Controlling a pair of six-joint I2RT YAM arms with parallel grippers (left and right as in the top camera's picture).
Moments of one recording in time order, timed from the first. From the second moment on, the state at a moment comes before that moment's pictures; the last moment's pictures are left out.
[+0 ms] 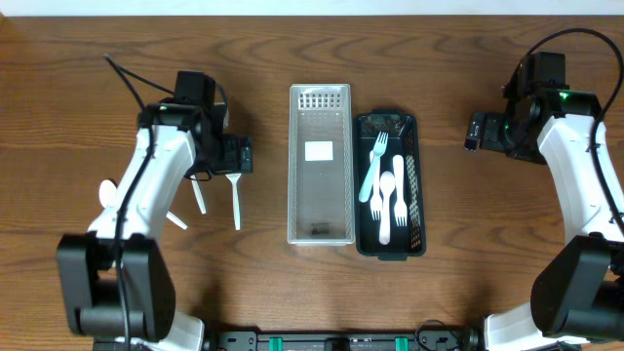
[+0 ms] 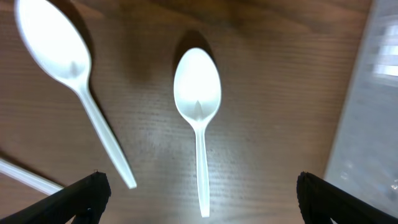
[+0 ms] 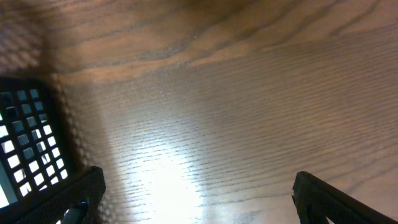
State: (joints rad) left arm -0.08 1.72 1.26 -0.95 0.07 -0.14; right arm -0.11 1.69 1.38 -0.99 0.04 0.15
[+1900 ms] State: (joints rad) left arm -0.51 1.67 1.68 -1.15 0.07 -0.21; right arm -0.11 1.69 1.38 -0.99 0.04 0.14
